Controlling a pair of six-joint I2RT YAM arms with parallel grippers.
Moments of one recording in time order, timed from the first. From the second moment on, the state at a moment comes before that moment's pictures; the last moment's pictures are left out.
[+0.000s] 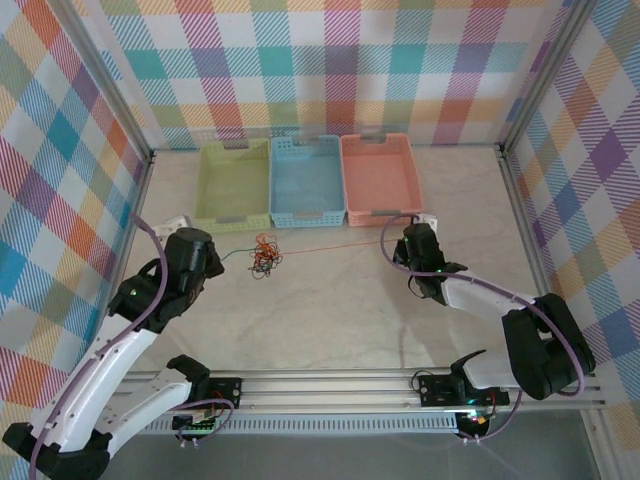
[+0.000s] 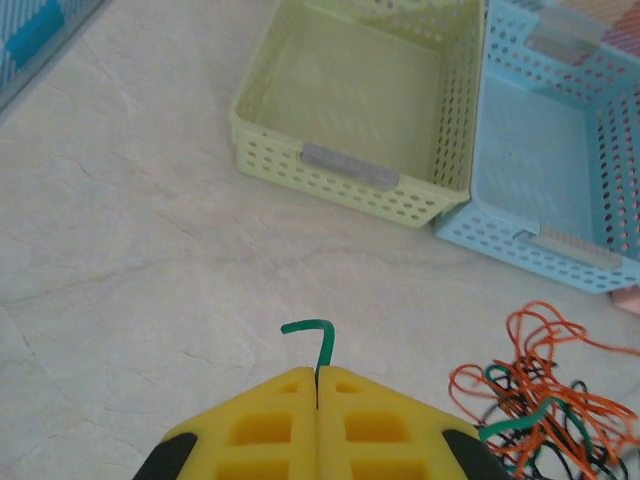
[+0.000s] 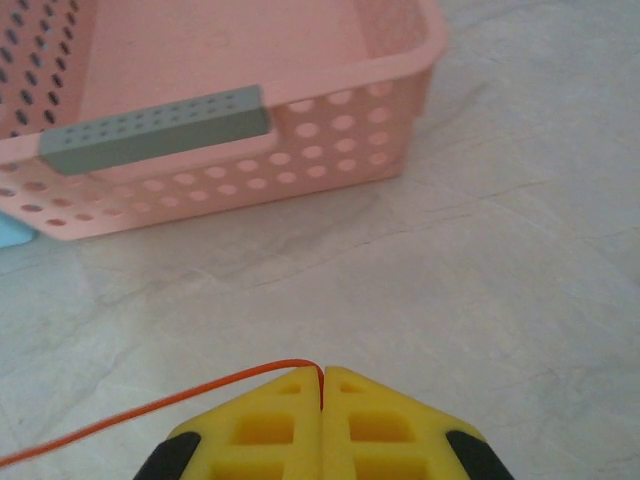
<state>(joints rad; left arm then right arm) -0.47 0.79 0.98 -0.94 -0.49 -0.71 0.43 1.33 0.58 0.07 0.34 0.44</state>
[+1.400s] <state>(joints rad) -0.44 0.85 1.08 -0.82 -0.11 -0.60 0.36 1.19 0.43 0.24 0.11 0.48</state>
